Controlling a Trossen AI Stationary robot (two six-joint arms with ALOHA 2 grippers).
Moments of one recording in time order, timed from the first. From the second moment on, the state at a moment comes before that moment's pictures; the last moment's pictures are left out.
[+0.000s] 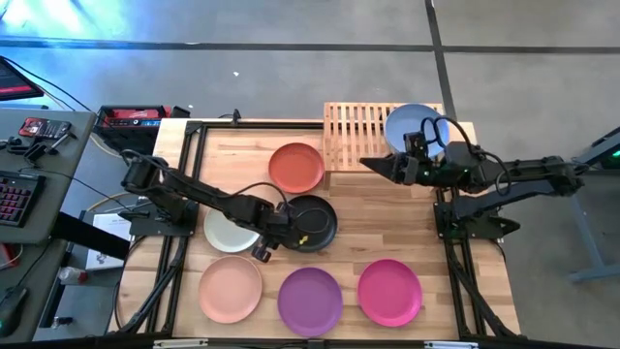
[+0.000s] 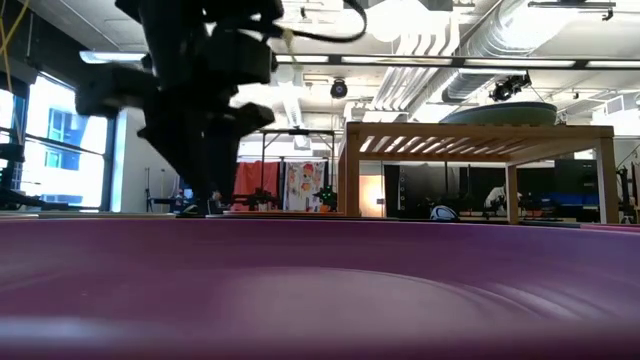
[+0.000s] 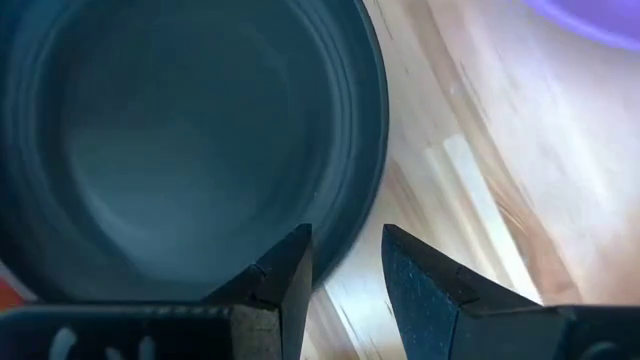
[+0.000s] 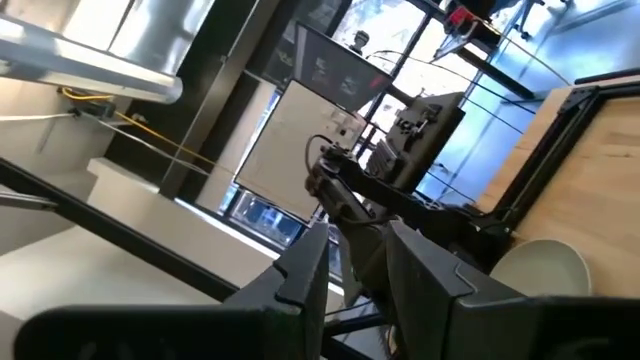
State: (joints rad) left arm -0.22 1.70 1.06 -0.60 -0.06 0.29; right arm 0.08 0.93 0.92 0.15 0.21 1.00
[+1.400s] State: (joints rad) left arm -0.41 1.64 1.06 -0.73 -0.25 0.29; right arm 0.11 1.06 0.92 0.05 0.24 1.03
